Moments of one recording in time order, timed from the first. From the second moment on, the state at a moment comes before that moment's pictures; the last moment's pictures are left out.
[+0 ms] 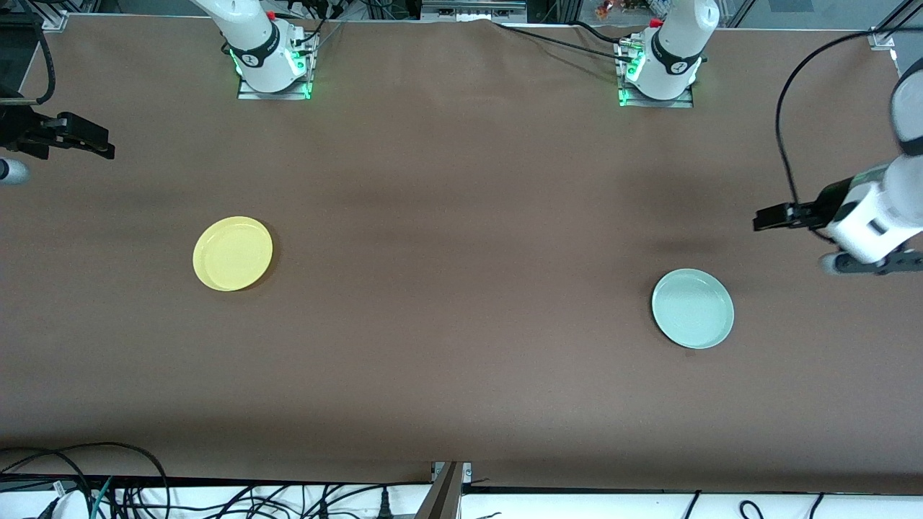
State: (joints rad) left arm 0.03 0.27 -0.01 -1.54 -0.04 1.55 -0.03; right arm 0.08 0.06 -0.11 -1.49 -0.03 1.38 -0.06
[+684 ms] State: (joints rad) left arm 0.11 0.57 0.00 -1.53 -0.04 1.85 0.12; right arm 0.08 0.06 -0.11 -1.49 -0.03 1.38 -0.06
